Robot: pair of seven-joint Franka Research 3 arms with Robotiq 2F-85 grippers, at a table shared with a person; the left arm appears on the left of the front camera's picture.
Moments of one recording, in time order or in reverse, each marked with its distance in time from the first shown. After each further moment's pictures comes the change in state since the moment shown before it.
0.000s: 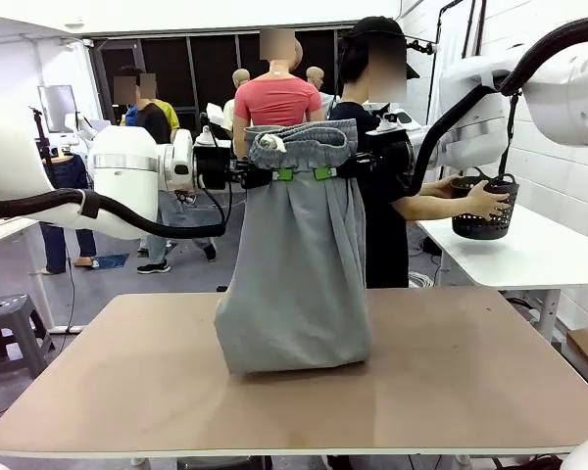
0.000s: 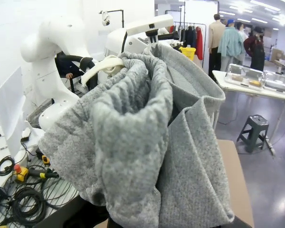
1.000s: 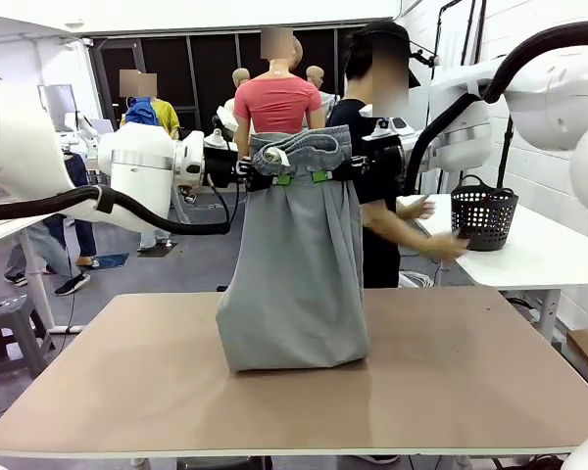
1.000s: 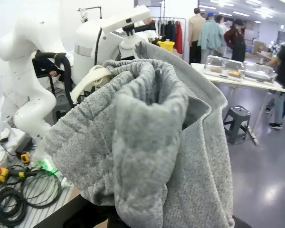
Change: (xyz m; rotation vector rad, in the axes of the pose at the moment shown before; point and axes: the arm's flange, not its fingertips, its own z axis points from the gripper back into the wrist) left arm -0.007 0.046 -0.005 0.126 0.155 -0.071; right arm -0.008 -0.050 0.005 -0.112 0.020 0.005
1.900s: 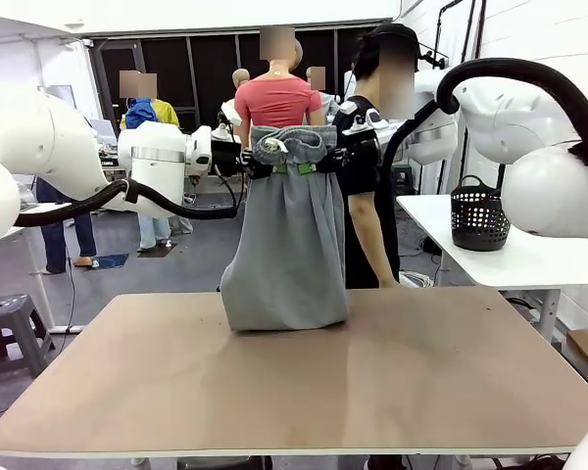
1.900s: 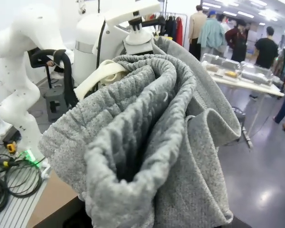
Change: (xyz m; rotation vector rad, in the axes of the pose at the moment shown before) left arm -0.025 0.087 -0.019 0.009 -0.031 -0.003; right arm 0.004 -0.089 -0.022 0.028 0.032 0.040
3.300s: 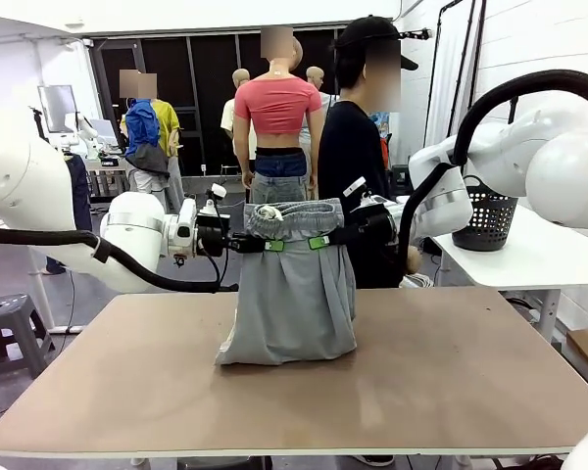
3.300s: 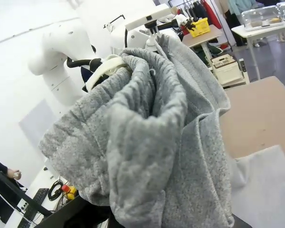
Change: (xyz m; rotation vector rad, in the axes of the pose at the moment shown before) left arm -0.117 -0.137 0.019 -0.188 -0.032 0.407; right arm -0.149 0.095 -0.029 0.251 -0.062 -0.509
